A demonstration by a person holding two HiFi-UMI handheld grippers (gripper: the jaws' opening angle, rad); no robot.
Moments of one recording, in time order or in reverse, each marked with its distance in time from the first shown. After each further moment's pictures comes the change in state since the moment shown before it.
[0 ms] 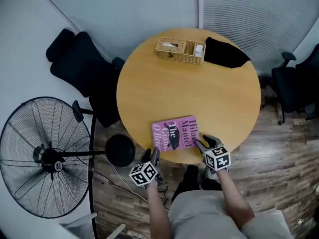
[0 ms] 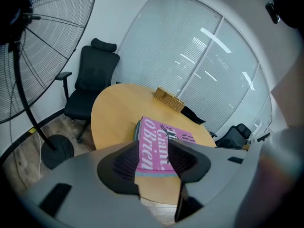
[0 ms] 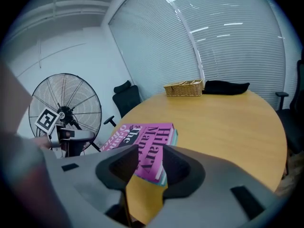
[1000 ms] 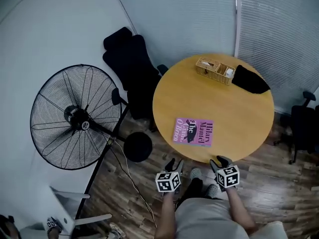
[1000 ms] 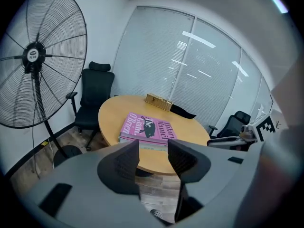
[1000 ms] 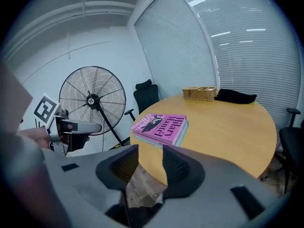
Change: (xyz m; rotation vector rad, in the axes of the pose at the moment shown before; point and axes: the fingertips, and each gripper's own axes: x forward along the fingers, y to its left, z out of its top) left arm -0.105 -0.091 -0.087 0.152 -0.124 0.077; right arm -0.103 0.039 -0.061 -0.195 0.002 0.151
